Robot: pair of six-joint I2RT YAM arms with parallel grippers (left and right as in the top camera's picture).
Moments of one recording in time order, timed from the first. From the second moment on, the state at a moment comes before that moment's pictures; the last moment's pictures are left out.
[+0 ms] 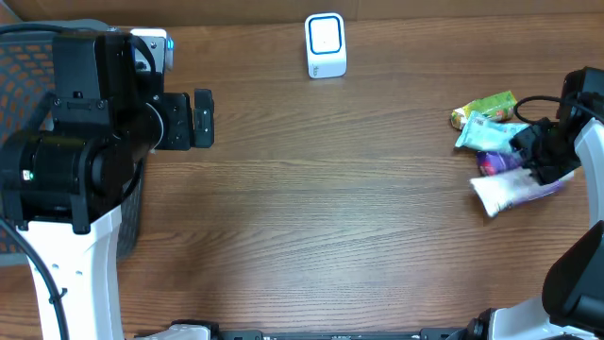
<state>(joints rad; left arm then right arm) -0.10 1.44 2.07 -1.47 -0.06 -0.05 -0.31 1.72 1.39 -1.07 -0.03 0.70</state>
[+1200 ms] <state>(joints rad) -0.10 1.44 2.07 -1.47 -0.06 -0.05 -0.31 0.91 1.71 -1.64 -0.30 0.20</state>
